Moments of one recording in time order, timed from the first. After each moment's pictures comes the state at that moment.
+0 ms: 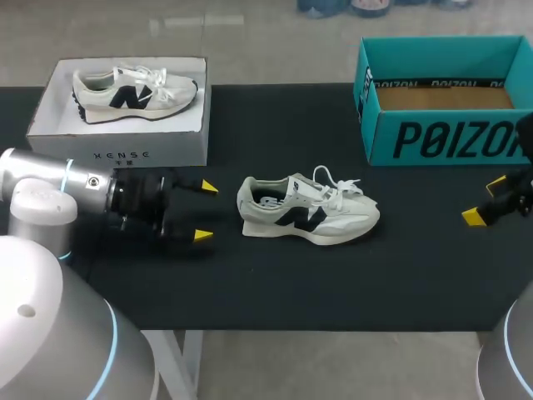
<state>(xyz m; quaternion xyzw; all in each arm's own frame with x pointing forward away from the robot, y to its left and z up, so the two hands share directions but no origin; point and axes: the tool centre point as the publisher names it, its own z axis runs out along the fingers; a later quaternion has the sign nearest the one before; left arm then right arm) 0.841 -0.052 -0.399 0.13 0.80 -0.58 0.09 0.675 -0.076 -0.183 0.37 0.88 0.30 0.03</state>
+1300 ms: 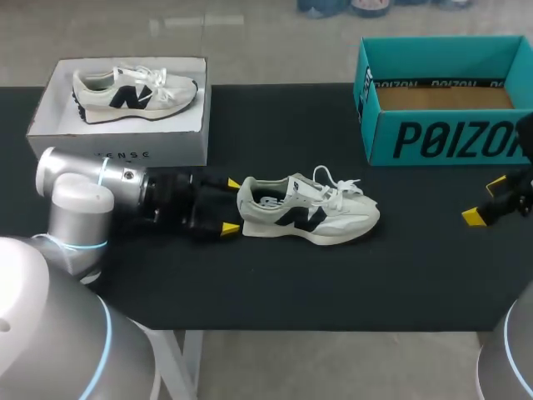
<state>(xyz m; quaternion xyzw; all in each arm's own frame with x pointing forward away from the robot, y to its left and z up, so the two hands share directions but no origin) 0.876 -0.102 -0.429 0.08 0.79 -0.60 0.04 0.675 -0.076 -0.183 0.37 0.88 0.30 0.03</state>
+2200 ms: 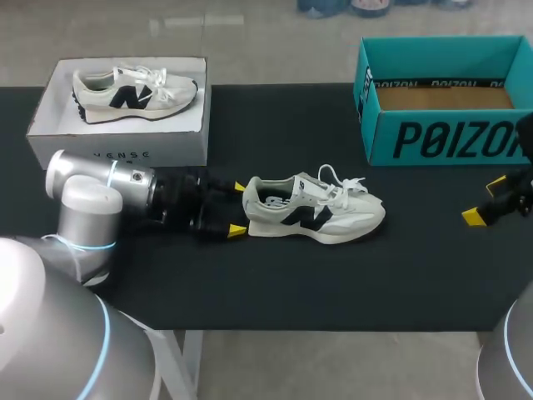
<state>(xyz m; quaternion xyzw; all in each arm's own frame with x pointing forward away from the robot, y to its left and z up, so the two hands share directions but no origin) 0.876 -0.115 -0.437 0.06 0.79 -0.61 0.02 0.675 -0.076 -0.183 0.37 0.88 0.30 0.03</state>
